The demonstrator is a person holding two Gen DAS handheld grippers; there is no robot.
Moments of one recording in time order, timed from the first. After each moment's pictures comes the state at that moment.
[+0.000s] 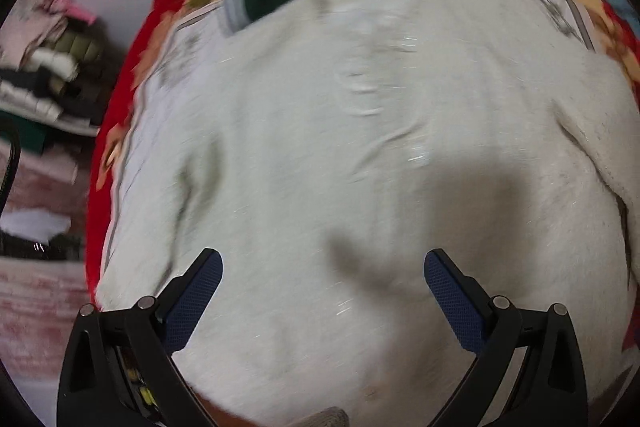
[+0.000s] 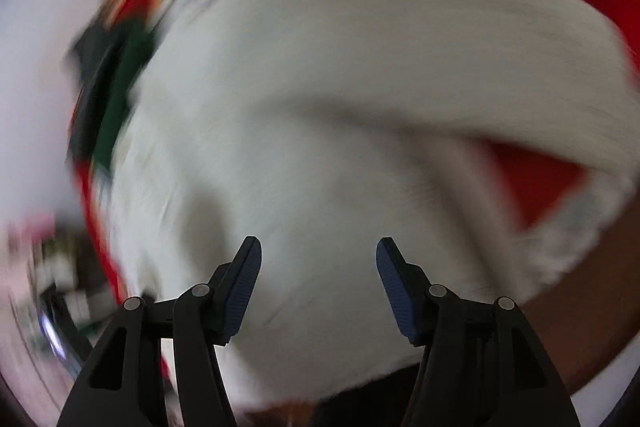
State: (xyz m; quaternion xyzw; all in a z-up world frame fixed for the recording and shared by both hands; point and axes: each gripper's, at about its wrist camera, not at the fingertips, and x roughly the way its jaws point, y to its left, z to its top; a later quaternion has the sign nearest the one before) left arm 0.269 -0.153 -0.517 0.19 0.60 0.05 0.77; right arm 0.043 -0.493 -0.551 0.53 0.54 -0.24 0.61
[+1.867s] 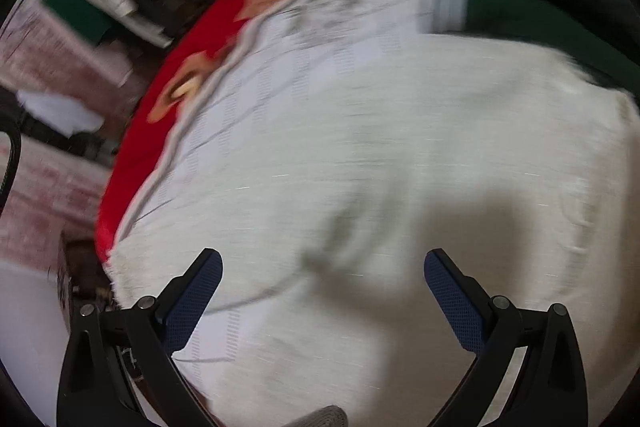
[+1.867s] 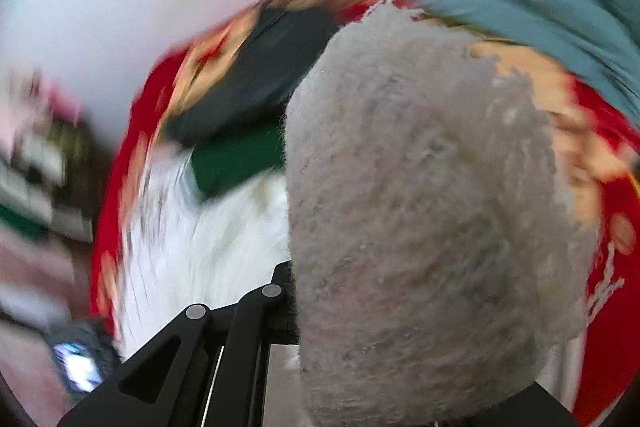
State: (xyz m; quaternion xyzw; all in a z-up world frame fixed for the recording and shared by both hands) left arm 0.346 0.036 -0.516 0.05 0.59 0.25 0.76; right arm 0.386 -0.229 -0.459 0.17 0.53 0.03 0.83
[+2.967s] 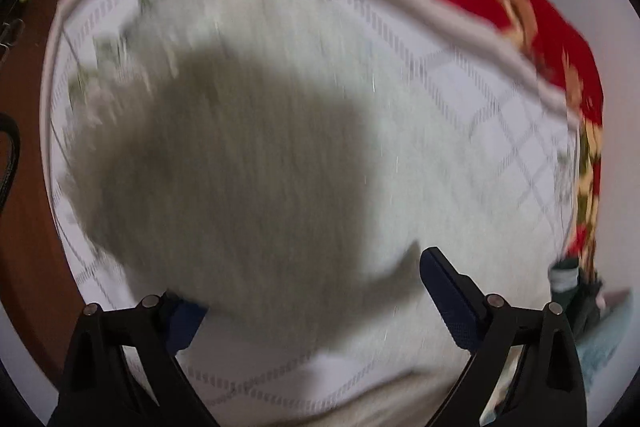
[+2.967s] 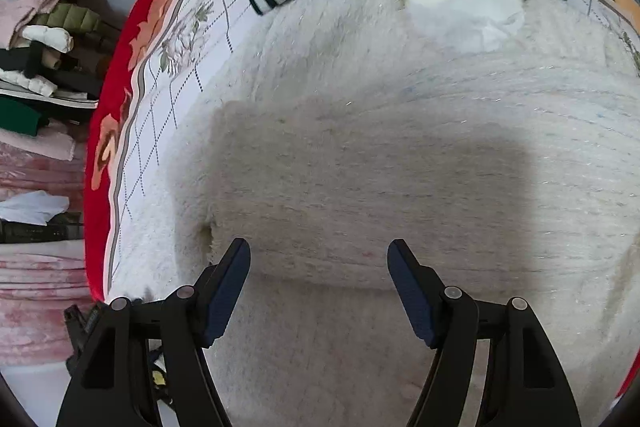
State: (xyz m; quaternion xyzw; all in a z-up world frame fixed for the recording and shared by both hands) left arm 0.197 0.313 -0.599 -0.52 0.49 0.34 0.61; right arm 0.358 -0.110 -0.530 0.18 0.66 0.08 0.72
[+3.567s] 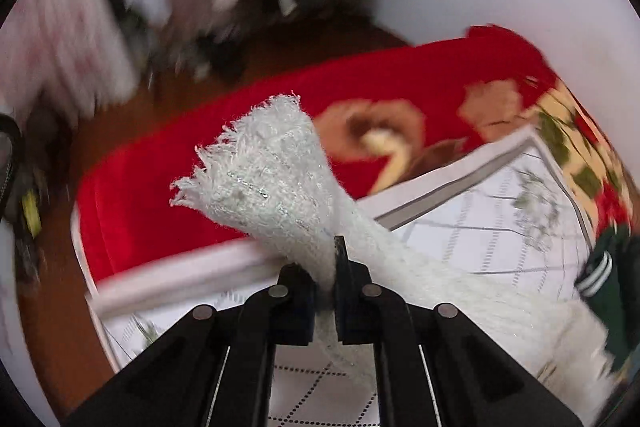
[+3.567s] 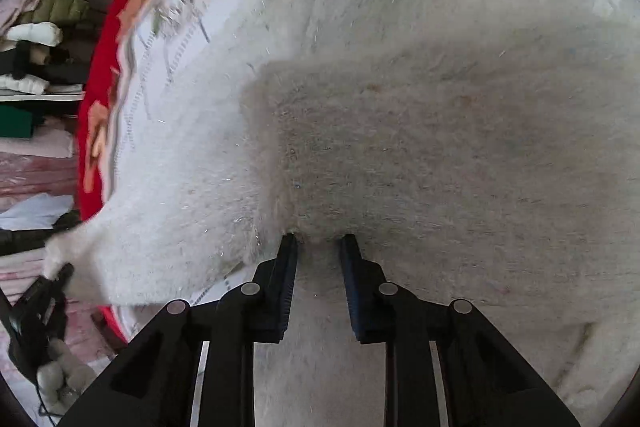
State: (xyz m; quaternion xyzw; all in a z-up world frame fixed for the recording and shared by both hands) left arm 0.301 0.321 -0.478 -0.20 0.42 0.34 0.81; right arm 0.377 -0.049 -0.561 0.18 0.69 0.08 0.70
